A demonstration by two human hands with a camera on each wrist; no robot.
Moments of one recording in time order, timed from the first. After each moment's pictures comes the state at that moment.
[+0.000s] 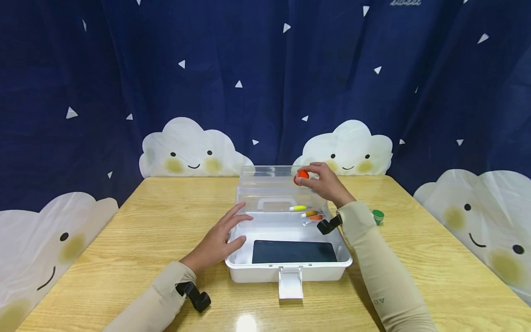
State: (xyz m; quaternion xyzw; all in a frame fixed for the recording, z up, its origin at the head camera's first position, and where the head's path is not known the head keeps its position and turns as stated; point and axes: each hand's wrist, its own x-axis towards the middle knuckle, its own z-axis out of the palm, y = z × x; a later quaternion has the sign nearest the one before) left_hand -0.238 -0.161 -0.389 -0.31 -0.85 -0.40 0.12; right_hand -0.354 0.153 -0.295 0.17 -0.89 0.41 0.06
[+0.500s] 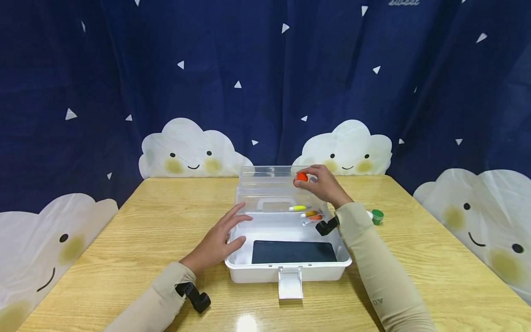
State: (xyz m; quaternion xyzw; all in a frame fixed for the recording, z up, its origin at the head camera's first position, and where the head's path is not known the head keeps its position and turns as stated) left_hand -0.238 -0.161 -0.390 -0.31 -0.85 -0.40 0.12; right_hand -0.357 0.151 -0.303 0.17 -0.91 0.37 0.08
